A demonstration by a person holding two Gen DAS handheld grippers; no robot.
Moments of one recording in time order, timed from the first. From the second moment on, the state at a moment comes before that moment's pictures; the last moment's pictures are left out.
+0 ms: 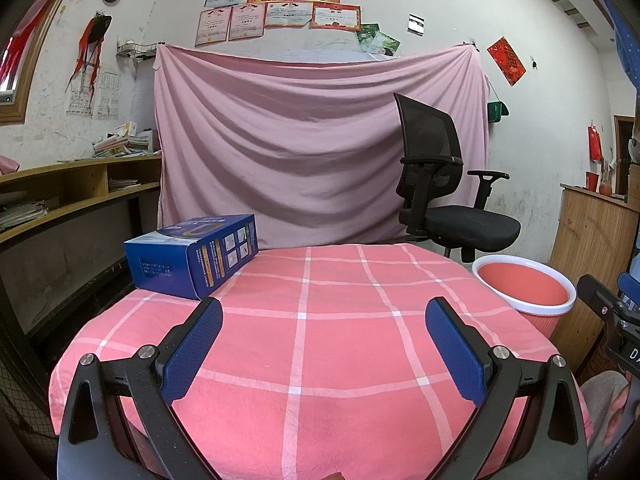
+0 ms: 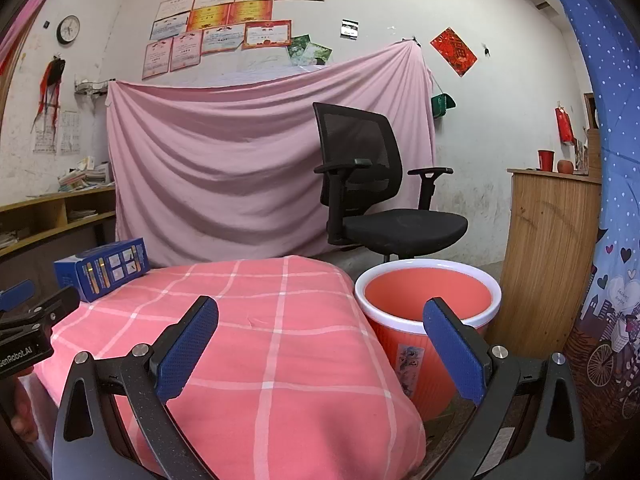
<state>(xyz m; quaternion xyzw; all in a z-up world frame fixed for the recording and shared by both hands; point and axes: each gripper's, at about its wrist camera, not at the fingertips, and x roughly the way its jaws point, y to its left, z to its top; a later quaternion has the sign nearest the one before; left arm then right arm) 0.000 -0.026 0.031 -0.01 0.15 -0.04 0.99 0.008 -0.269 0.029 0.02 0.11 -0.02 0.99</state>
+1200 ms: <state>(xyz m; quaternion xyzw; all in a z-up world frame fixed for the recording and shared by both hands) -0.005 -0.034 0.034 -0.01 0.14 -0.03 0.99 0.007 -0.267 0.030 0.02 0.11 -0.02 0.99</state>
